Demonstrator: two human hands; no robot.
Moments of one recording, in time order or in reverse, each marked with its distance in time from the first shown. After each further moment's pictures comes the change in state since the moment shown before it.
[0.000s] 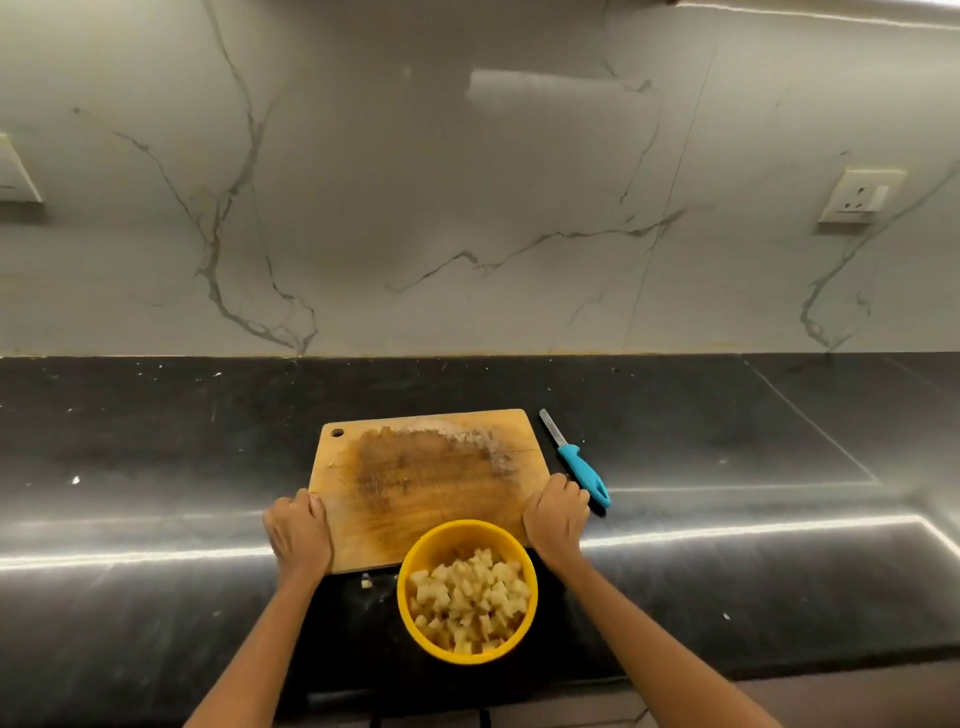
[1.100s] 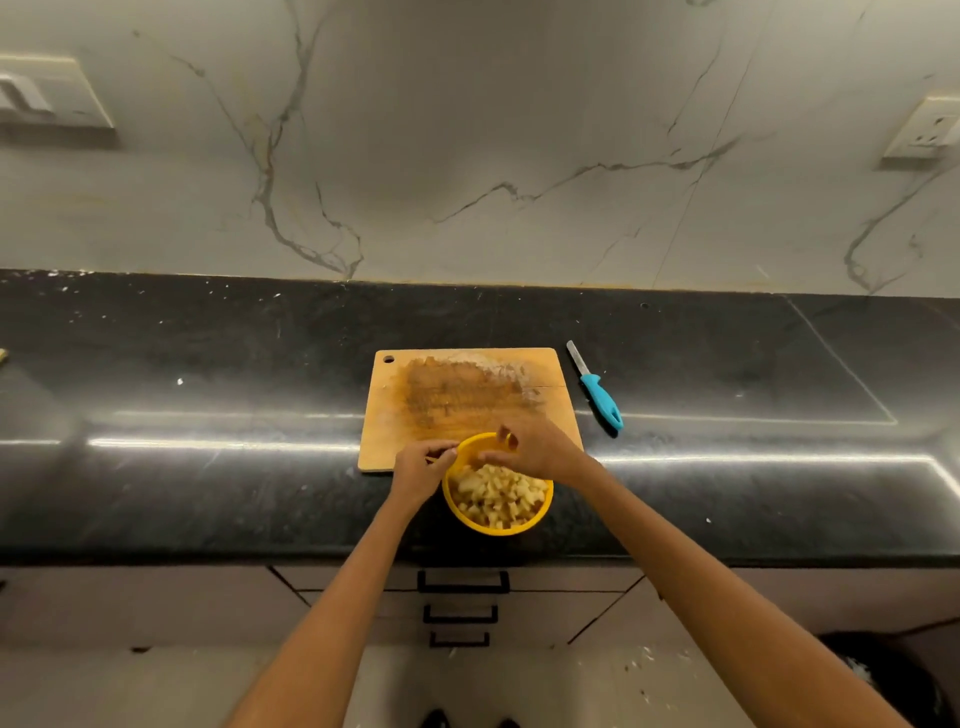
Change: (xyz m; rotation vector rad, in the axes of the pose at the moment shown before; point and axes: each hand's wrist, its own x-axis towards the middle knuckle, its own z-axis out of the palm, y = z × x) left_hand -0.088 0.061 -0.054 -0.407 -0.550 0.174; right_hand -0.067 -0.051 -0.093 -0.087 -0.596 -0.712
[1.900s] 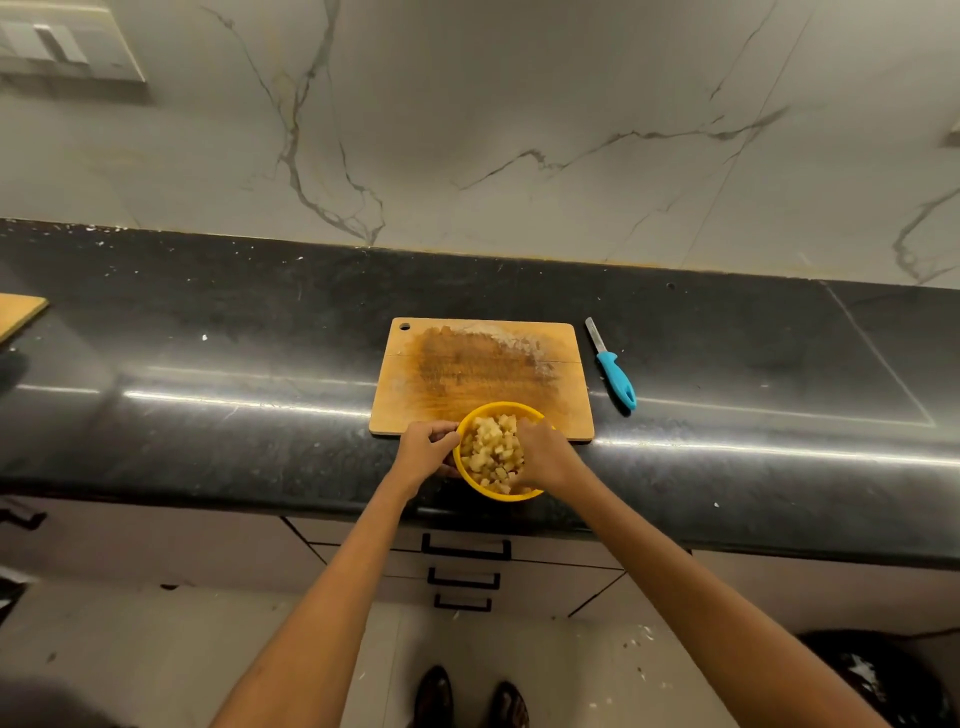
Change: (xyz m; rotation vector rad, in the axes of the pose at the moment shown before) left_hand -0.030 0.010 -0.003 -0.307 -0.087 -0.256; right_hand -0.027 -0.007 0.030 -0.172 -0.112 0.152
